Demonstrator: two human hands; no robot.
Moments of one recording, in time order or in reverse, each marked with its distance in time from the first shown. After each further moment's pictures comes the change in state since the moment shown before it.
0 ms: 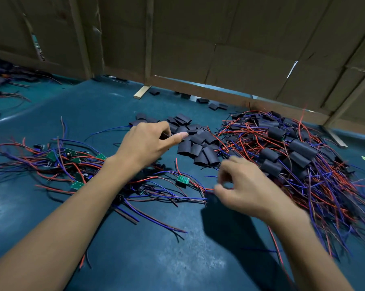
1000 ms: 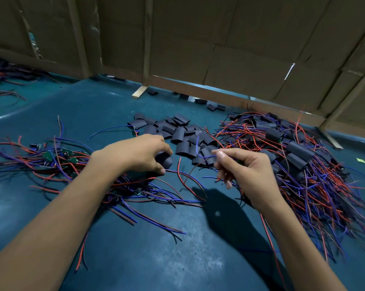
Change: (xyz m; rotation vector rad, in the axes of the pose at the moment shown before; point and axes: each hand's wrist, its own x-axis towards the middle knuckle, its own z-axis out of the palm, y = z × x) left_hand 0.005 -0.005 -0.016 0.200 -0.631 0.148; right_hand 0.010 0.002 0.006 0.989 0.321 0.164
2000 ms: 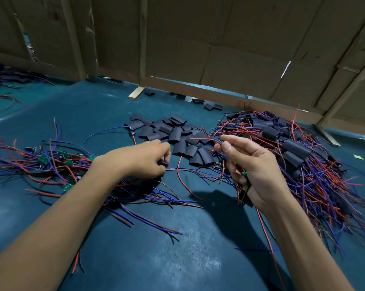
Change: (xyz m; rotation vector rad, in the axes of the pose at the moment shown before) left_hand -0.005 0.015 0.006 -0.131 -0.037 -0.001; right_hand 0.005 -0.004 -0.011 0.353 0.002 0.141
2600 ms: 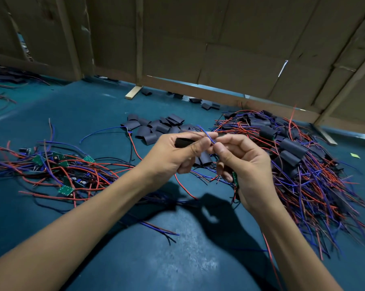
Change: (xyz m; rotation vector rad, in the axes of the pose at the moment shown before) left_hand 0.000 0.075 0.018 -1.418 0.290 0.317; right_hand -0.006 0.005 0.012 -0.022 -0.049 -0.231
